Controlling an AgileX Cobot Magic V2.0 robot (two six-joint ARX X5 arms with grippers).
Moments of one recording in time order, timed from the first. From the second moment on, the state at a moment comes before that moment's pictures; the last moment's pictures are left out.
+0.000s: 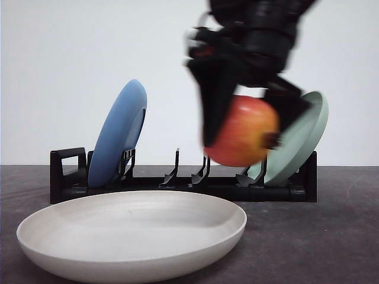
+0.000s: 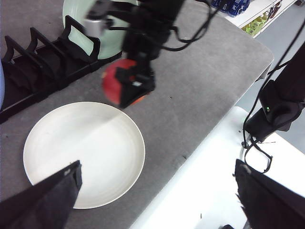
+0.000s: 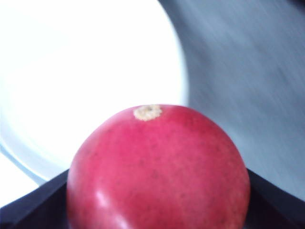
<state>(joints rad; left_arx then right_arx) -1.33 0.62 1.04 -0.97 -0.29 -0.44 0.72 1.75 1.43 -1.04 -0.23 0.09</state>
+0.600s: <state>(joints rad) -1.33 0.61 1.04 -1.03 -0.38 -0.46 0.89 2.02 1.54 -0.99 -0.23 0.08</state>
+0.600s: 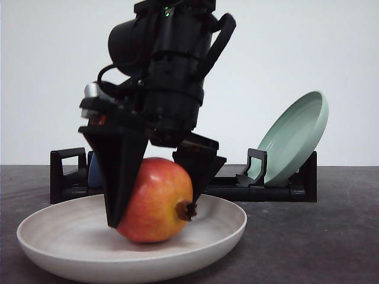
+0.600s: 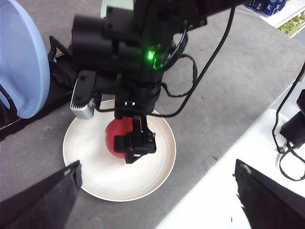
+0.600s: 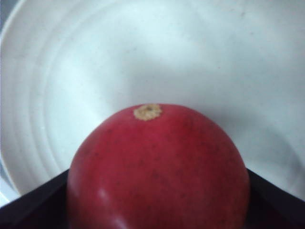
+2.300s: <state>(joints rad) -1.33 0.63 1.04 -0.90 -0.42 -0.44 0.69 0.55 1.02 -0.86 -0.17 0.12</state>
